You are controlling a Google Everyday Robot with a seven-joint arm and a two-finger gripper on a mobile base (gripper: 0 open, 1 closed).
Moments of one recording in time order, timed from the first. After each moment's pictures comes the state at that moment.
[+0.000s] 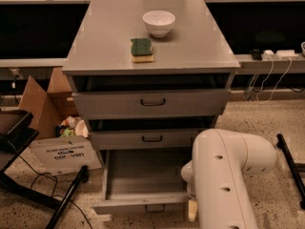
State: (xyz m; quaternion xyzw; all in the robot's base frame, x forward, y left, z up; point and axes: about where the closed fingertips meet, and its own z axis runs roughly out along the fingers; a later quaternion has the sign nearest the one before) arm 0.480 -0.236 0.154 0.53 -0.84 0.01 0.13
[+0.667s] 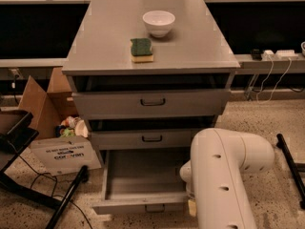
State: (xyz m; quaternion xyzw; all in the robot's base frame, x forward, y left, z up) arm 0.481 -0.228 0.154 0.53 -0.84 0.01 0.13
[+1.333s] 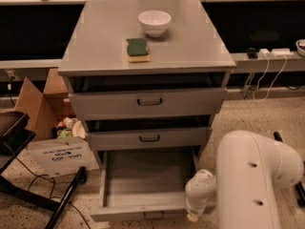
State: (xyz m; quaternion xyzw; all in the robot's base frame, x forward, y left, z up) arm 0.409 -0.195 0.166 0.55 -0.83 -0.06 0.07
